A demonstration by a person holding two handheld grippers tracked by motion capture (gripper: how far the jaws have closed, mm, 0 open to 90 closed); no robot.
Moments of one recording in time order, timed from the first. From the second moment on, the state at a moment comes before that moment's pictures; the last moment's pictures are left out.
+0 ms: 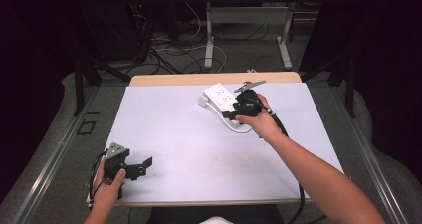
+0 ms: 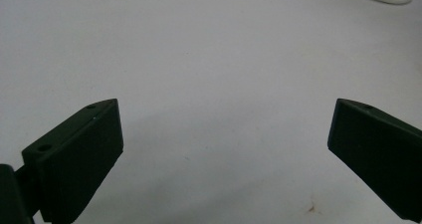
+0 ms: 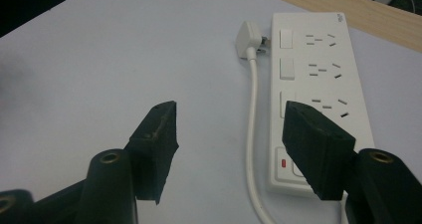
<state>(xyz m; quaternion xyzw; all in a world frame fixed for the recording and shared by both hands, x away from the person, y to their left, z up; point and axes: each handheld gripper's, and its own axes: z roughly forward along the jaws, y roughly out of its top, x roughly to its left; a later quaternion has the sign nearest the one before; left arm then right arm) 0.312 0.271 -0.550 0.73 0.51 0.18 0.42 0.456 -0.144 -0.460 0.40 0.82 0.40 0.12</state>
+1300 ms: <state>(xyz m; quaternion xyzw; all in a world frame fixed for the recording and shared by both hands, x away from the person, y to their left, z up) 0.311 0.270 -0.549 0.74 0.50 0.18 0.41 0.384 -0.189 -0.453 0.43 0.77 0.44 0.17</state>
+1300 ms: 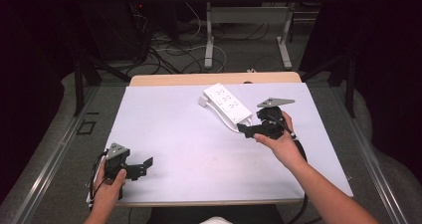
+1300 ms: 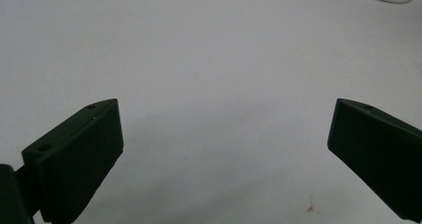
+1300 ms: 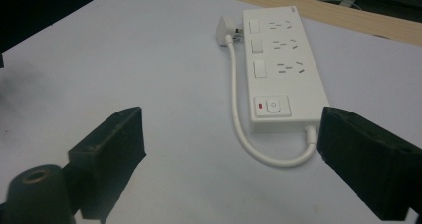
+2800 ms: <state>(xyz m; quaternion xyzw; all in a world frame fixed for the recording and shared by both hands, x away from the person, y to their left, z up) 0.310 0.270 -0.549 0.74 0.51 0.18 0.41 0.337 -0.249 -0.520 0.47 0.77 0.38 0.20</state>
